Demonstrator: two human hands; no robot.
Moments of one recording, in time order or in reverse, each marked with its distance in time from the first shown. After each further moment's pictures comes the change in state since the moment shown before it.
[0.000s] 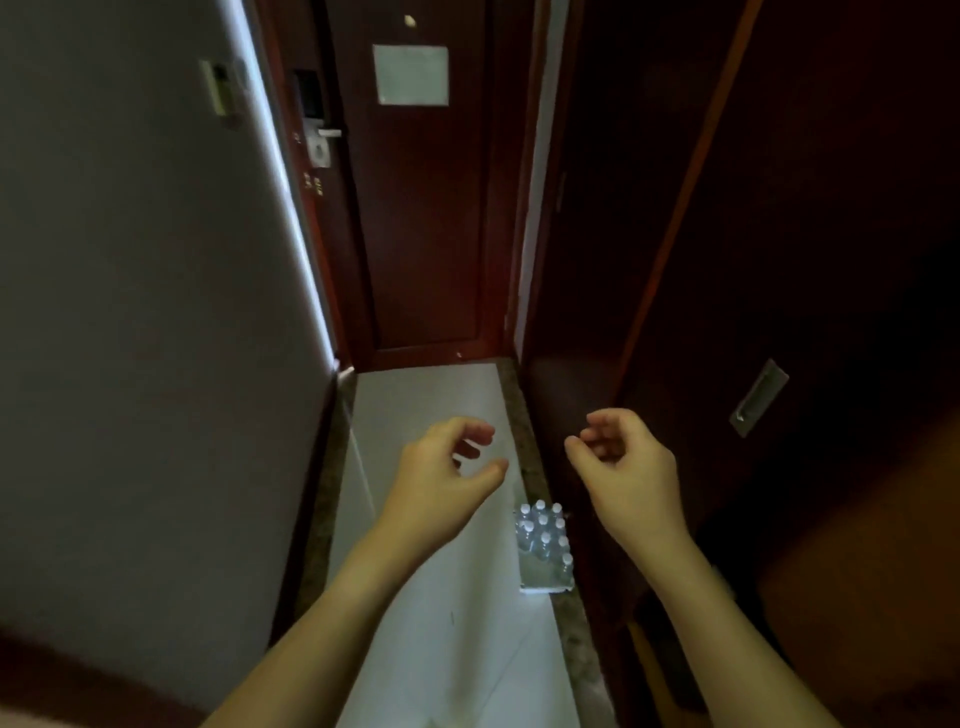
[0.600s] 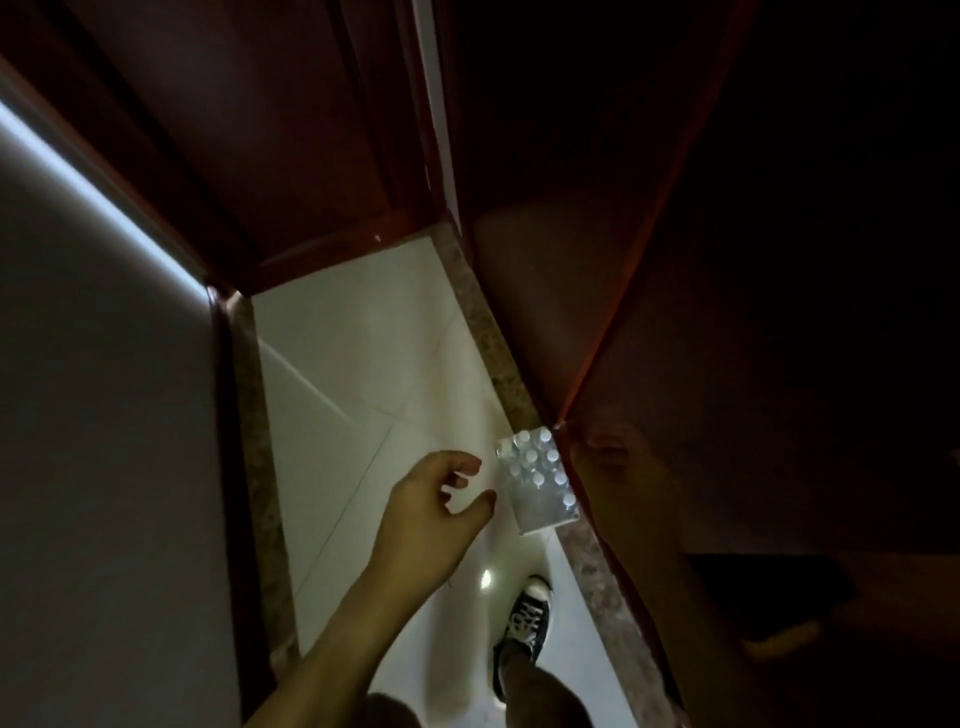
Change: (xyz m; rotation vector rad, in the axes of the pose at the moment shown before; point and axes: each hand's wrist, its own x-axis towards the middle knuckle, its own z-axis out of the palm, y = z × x) left_hand 0.280 -0.239 0.229 0.049 -0.359 -0.306; right_hand 0.257 0.312 0.126 -0.069 -0.004 0.496
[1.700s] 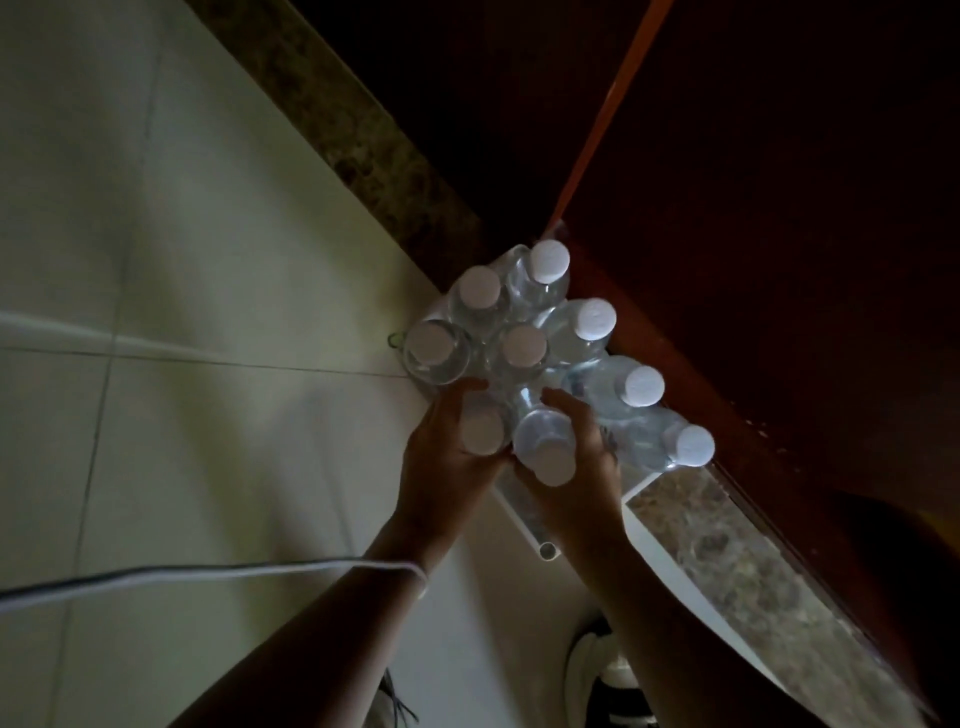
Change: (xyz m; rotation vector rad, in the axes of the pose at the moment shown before) left_hand 0.348 -0.556 0.427 0.095 -0.250 0.183; right_hand 0.250 0.607 0.376 -0.116 0.263 0.222
